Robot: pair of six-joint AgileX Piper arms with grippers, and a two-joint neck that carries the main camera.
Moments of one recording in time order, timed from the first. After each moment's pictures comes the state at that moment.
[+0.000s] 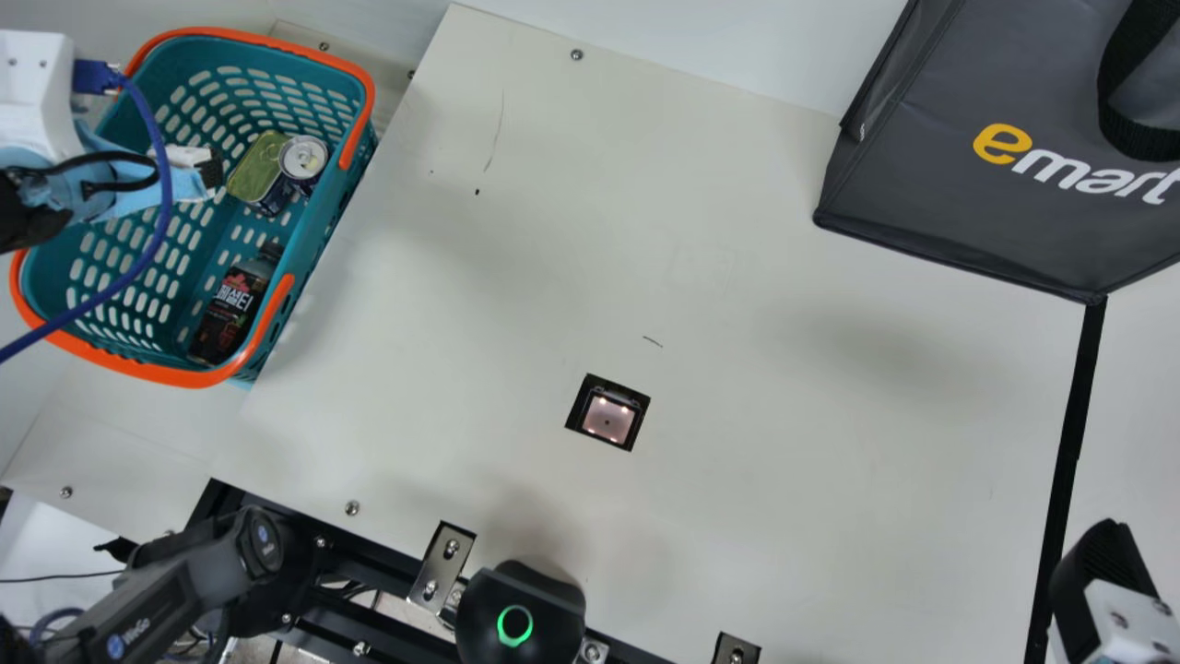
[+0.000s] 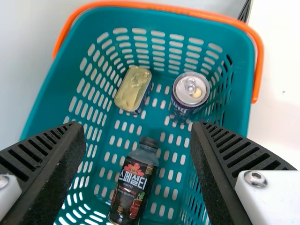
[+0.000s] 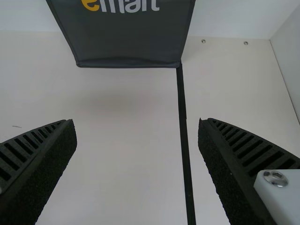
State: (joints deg) left arm 39.6 72.6 -50.7 -20.7 36.7 37.1; right arm 0.7 42.7 -69.7 -0.8 69.5 -2.2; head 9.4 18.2
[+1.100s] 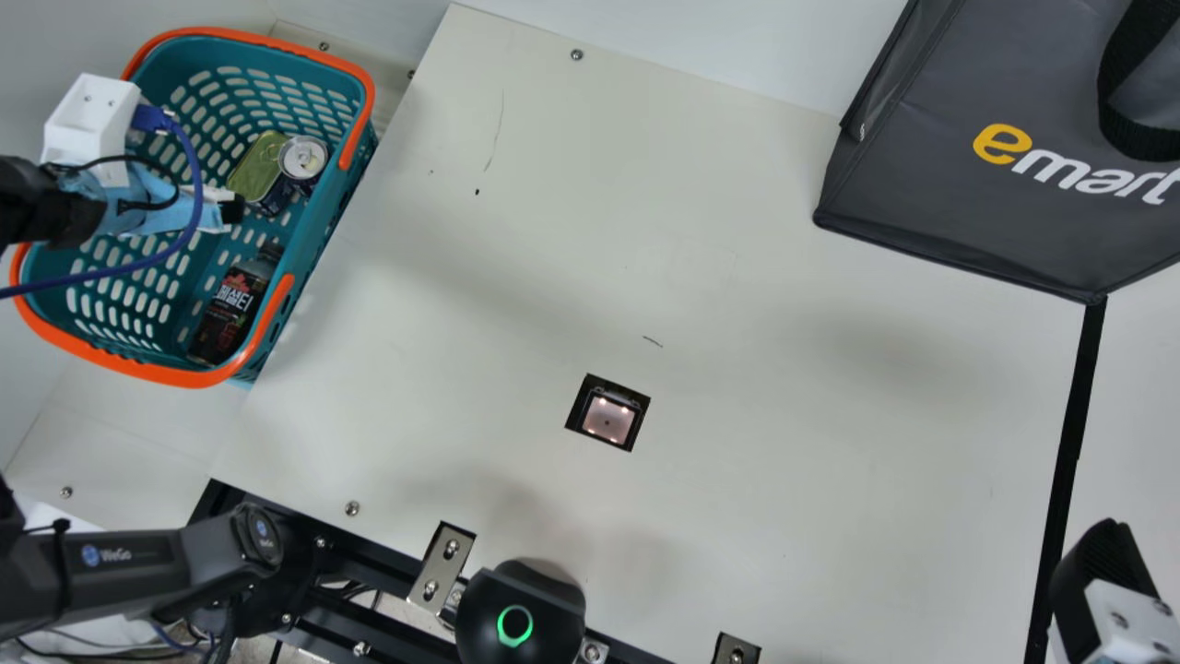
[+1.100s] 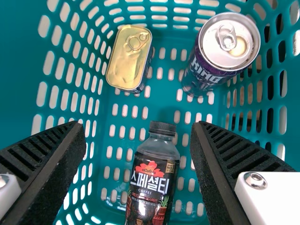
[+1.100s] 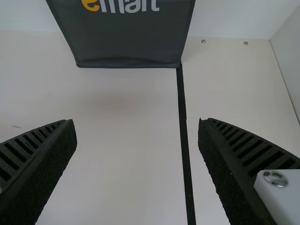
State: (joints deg) left arm 44.0 91.2 -51.4 -29.4 31.5 59.7; right arm 0.7 42.7 -69.7 -0.8 69.5 -2.2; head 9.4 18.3
